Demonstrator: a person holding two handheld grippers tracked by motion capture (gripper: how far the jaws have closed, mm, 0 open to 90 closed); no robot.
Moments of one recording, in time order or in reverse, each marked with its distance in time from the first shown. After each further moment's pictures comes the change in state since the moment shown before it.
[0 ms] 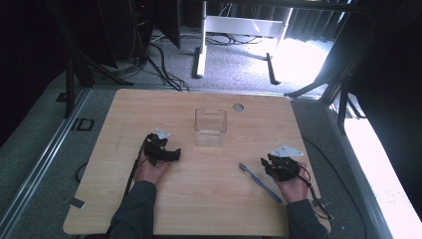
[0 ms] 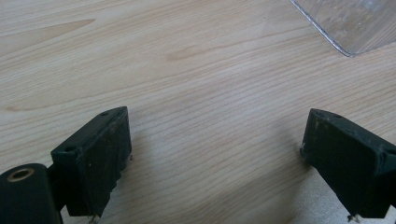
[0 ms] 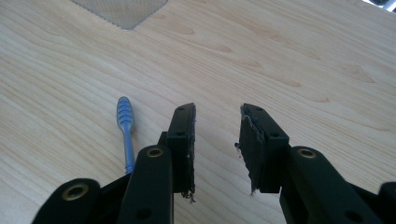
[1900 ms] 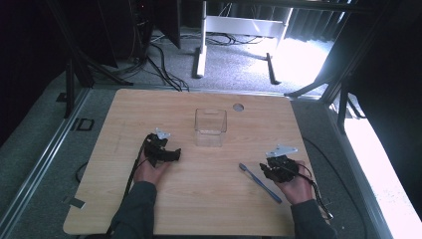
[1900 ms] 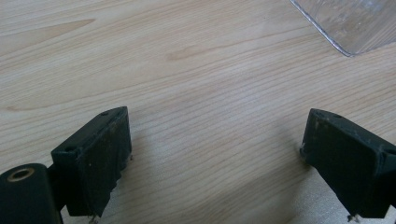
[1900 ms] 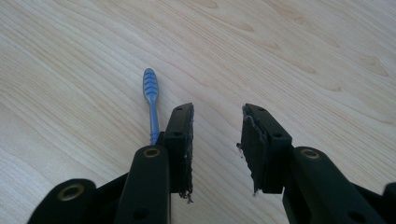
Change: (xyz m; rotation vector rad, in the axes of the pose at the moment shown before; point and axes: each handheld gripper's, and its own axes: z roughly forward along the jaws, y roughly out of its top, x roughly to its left) left arm 0.000 0.000 0.000 -0.001 -0.001 -0.001; right arm 0.011 0.015 -0.014 0.146 0.032 -0.099
